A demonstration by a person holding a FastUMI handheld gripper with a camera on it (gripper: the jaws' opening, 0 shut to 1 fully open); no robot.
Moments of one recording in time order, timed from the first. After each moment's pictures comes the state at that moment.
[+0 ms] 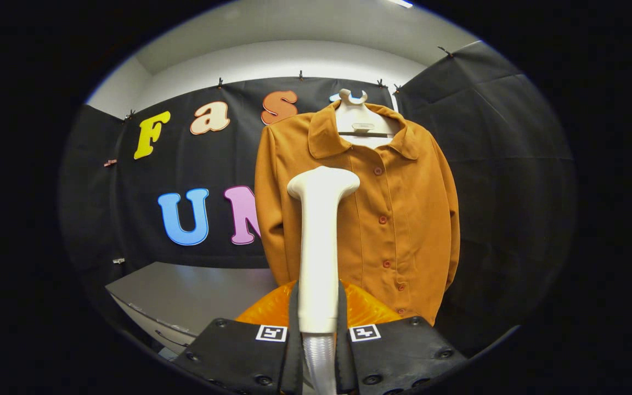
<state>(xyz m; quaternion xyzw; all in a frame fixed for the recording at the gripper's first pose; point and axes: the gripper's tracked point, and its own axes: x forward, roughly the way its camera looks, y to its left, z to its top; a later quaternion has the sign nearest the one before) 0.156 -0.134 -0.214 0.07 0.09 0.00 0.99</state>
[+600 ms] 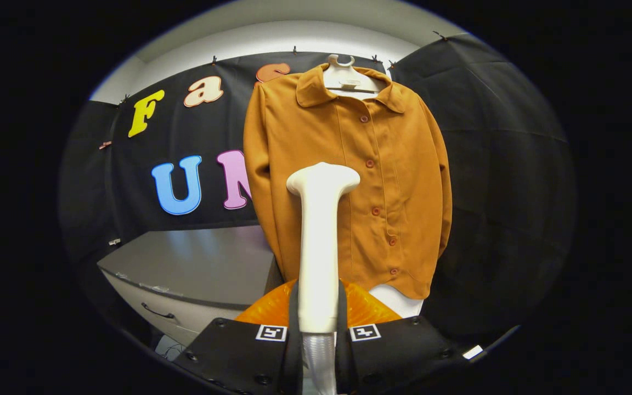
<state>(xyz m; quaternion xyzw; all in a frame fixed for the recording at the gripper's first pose) 0.117 -0.144 -0.294 0.07 0.18 -0.01 0.98</state>
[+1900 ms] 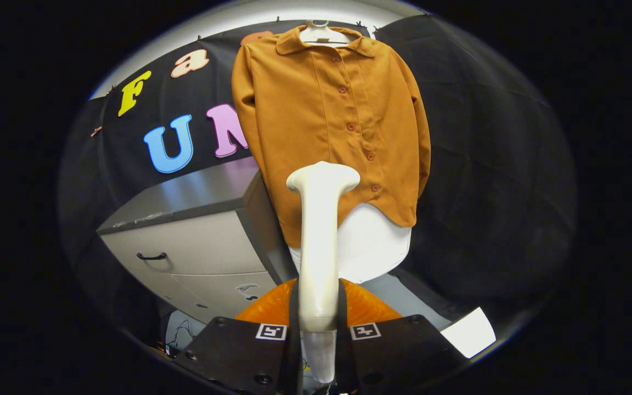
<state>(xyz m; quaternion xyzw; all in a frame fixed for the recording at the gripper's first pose) 0.011 -0.150 -0.352 0.09 0.29 -0.03 0.95</state>
